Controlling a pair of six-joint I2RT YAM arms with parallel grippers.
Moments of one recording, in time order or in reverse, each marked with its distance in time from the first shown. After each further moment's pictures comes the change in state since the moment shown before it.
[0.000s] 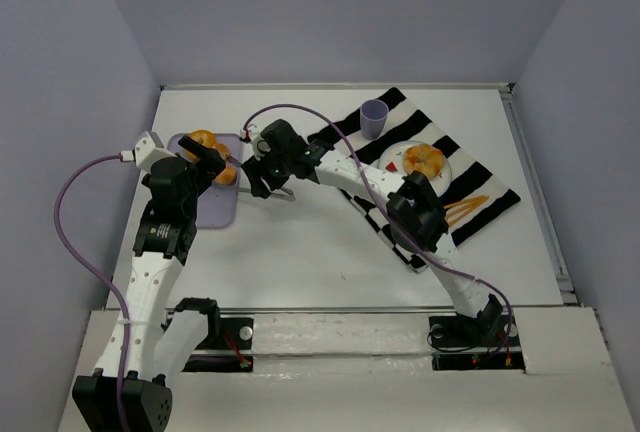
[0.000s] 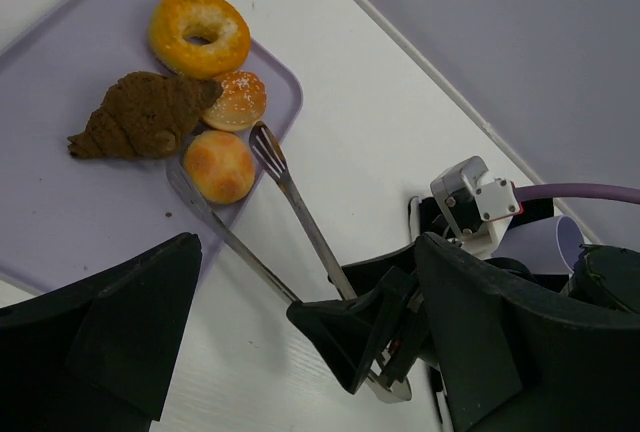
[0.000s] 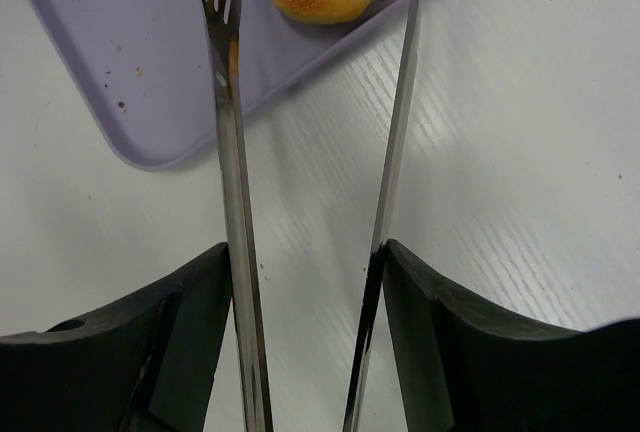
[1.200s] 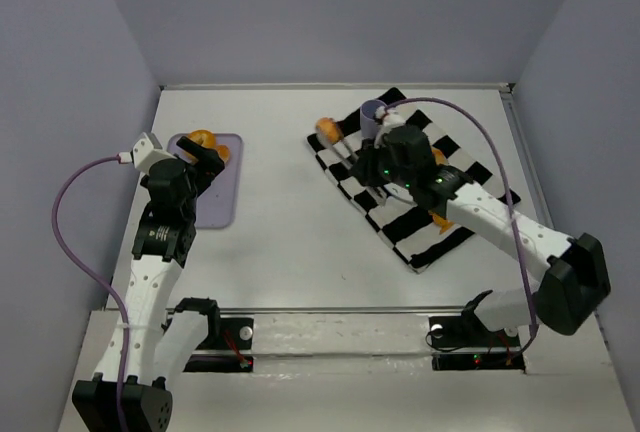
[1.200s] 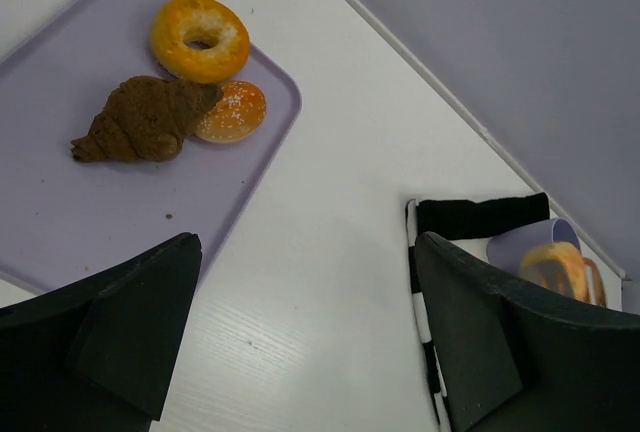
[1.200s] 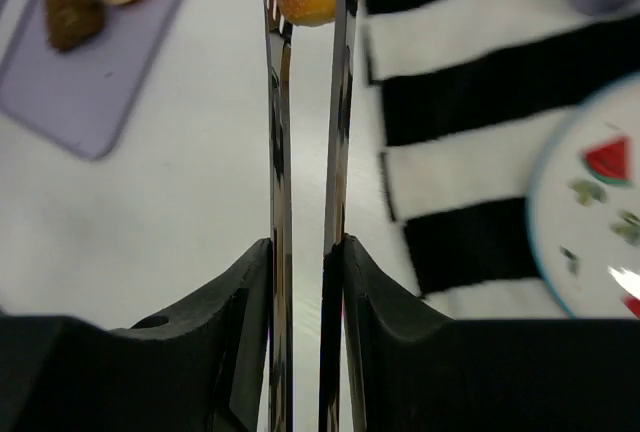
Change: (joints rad) left arm 0.000 -0.019 0.000 -0.006 -0.006 0.000; right arm -0.156 -0.964 -0.958 0.240 0.245 0.272
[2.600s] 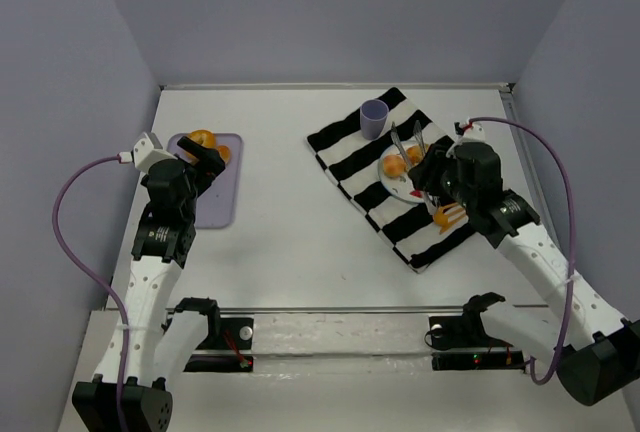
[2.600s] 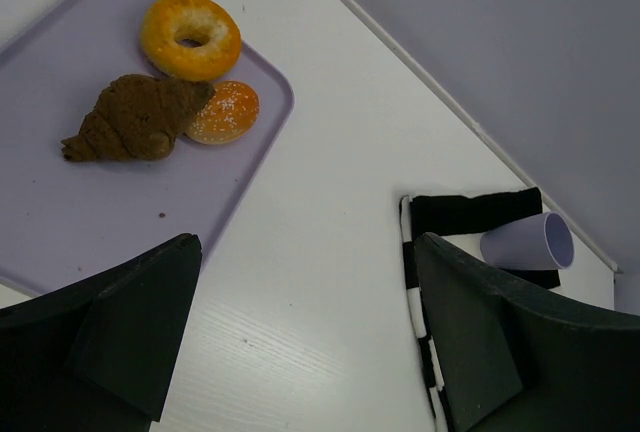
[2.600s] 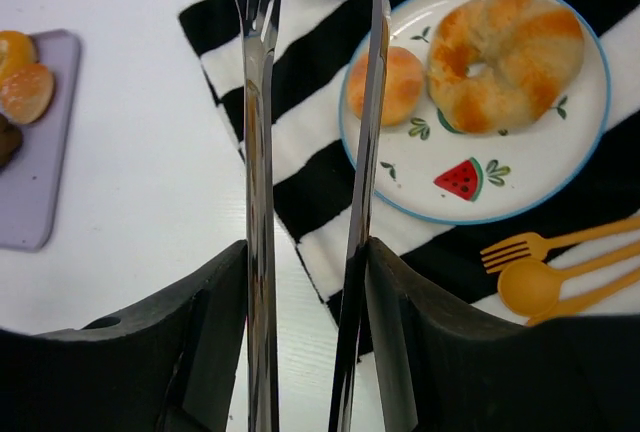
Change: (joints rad) left arm 0.000 -0.006 0.000 0.000 0.019 0.000; right arm -0.326 -0.454 -0.278 -0.188 0.136 0.145
